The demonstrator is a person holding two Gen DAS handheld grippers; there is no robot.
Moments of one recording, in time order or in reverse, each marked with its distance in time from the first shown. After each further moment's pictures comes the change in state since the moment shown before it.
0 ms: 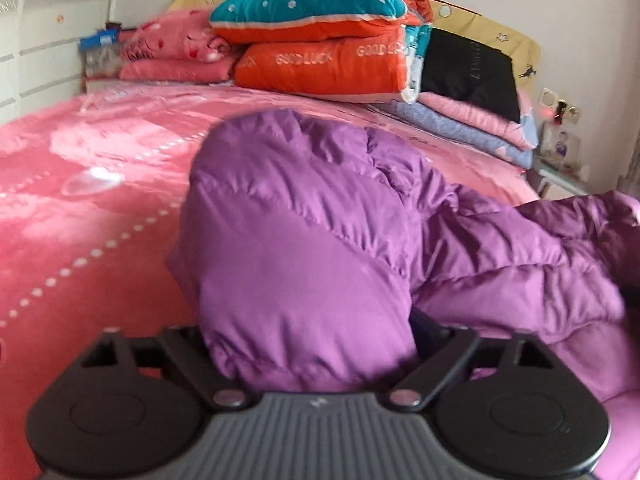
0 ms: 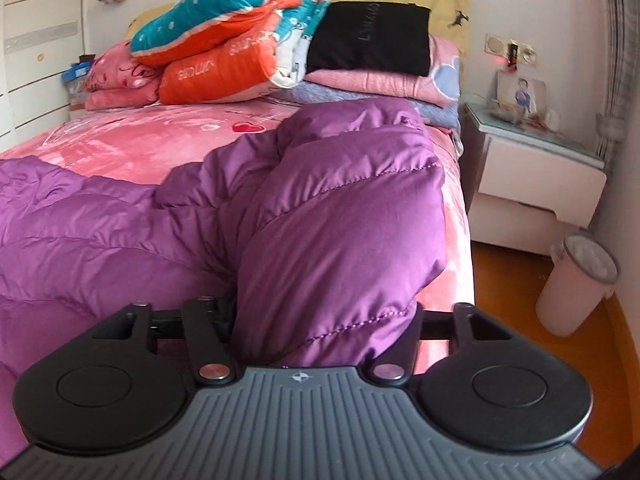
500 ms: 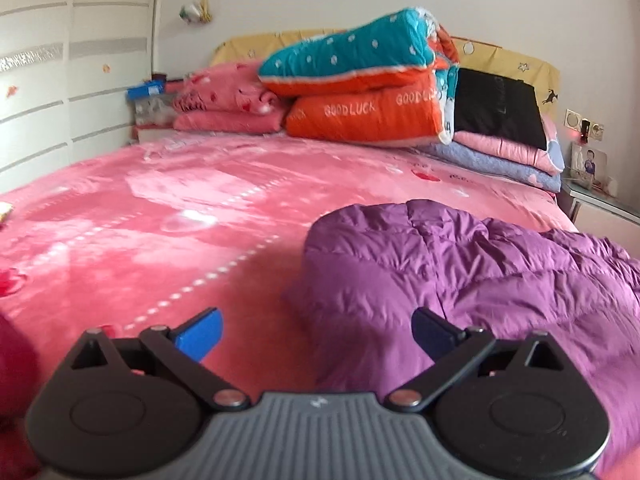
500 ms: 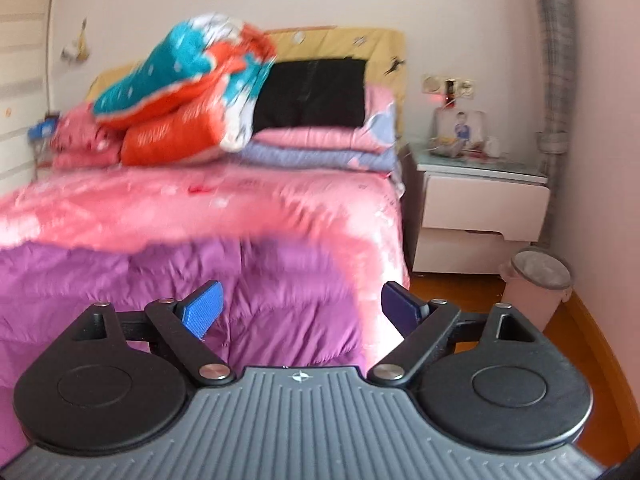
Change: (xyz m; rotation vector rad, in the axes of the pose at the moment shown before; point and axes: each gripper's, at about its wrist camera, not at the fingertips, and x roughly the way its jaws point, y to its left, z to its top) left arm -0.095 0.023 -0.017 0.037 -0.142 0.145; right arm -0.072 -0.034 0.002 0.099 -0.183 -0.109
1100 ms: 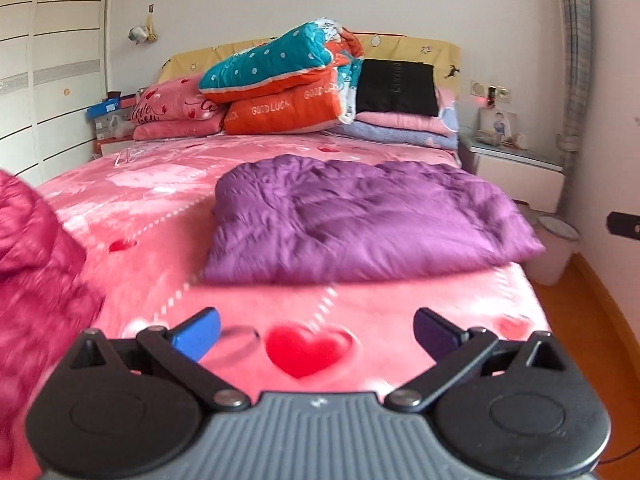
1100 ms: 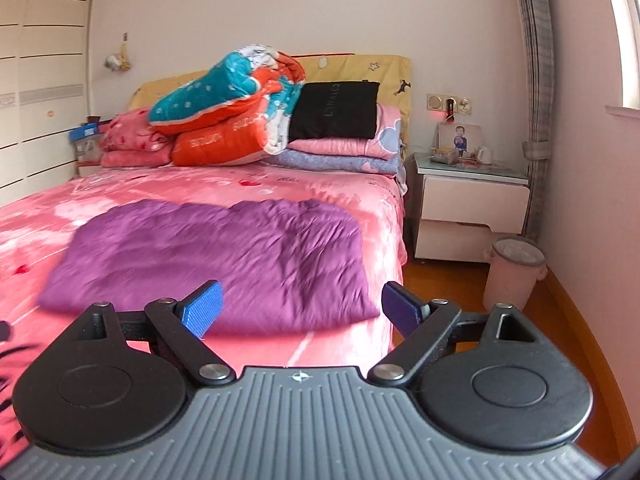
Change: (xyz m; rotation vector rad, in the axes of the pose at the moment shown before) left arm -0.268 -0.083 -0.102 0.109 0.030 -0.137; right arm -0.249 0.020 -0.071 -0.049 -0.020 0.069
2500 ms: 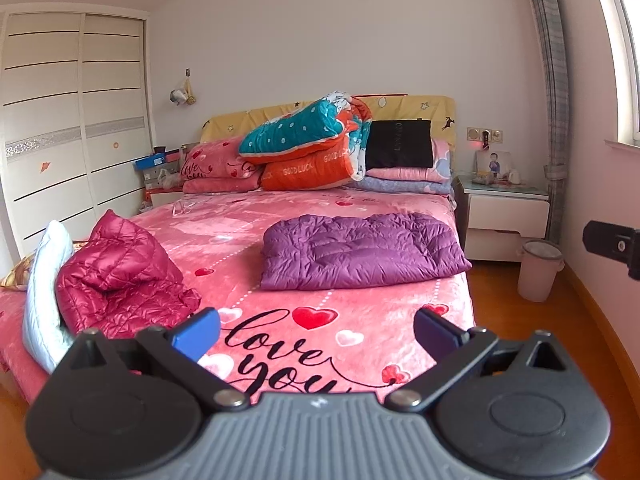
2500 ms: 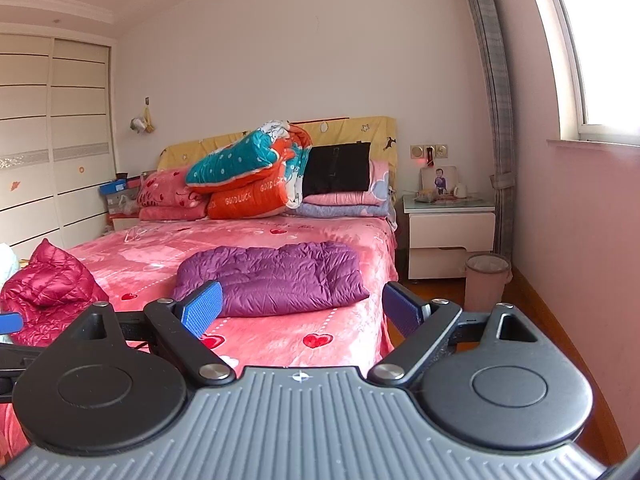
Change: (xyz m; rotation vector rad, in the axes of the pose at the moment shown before) left arm -0.279 -0.061 -0.035 0.035 -0.144 0.121; right arm -0.333 0.029 -0.004 0.072 -0.142 0.012
